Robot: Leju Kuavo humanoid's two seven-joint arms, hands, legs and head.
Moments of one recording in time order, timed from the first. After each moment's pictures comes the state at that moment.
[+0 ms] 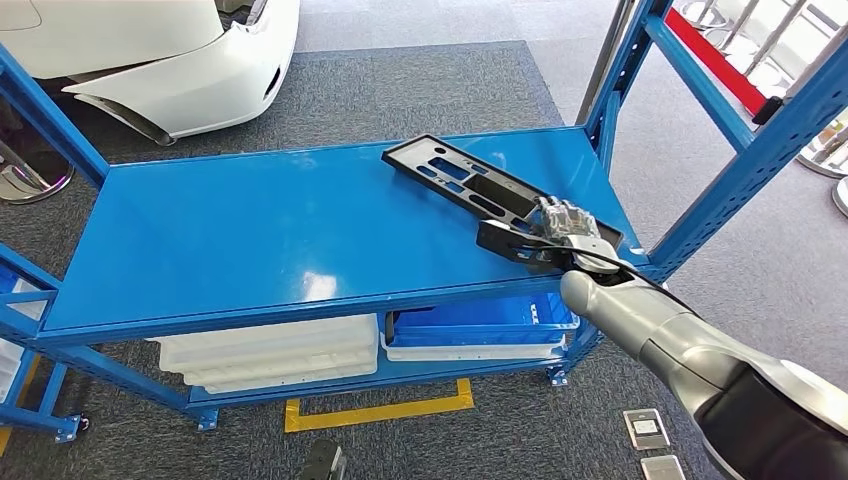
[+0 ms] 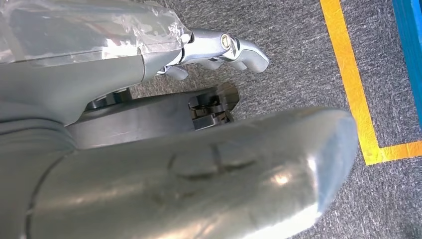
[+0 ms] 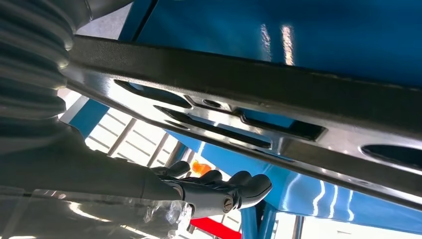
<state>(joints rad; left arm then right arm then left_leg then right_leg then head) -0.18 -0.15 -1.20 -0.31 1.10 0.51 -0.22 -0.95 -0.30 1.14 -0.65 0.52 -0.03 0.48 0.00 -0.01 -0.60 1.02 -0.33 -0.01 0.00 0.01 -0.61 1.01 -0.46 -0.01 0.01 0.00</state>
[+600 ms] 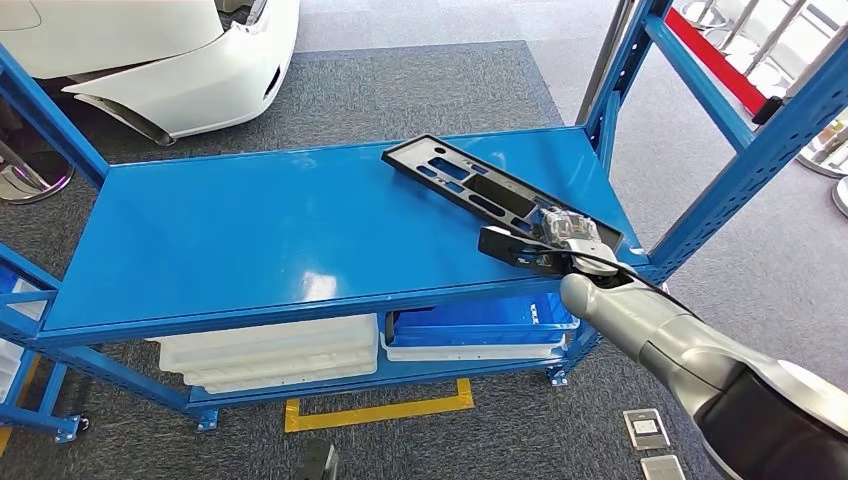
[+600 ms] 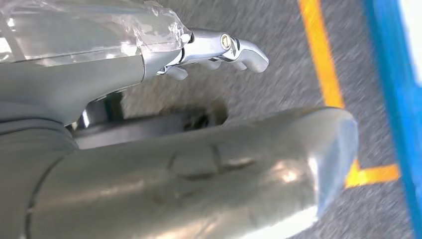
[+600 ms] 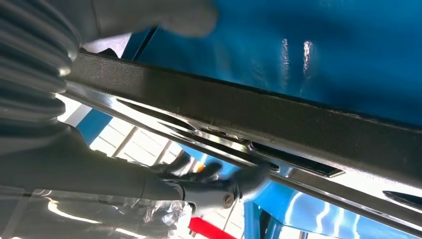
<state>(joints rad) -0.18 -0.15 -1.18 -0.31 1.13 0.57 -0.28 -0.95 -0.30 1.17 -0.64 0.51 -0.01 0.50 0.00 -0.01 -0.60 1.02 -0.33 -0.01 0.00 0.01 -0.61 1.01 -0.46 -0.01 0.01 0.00</state>
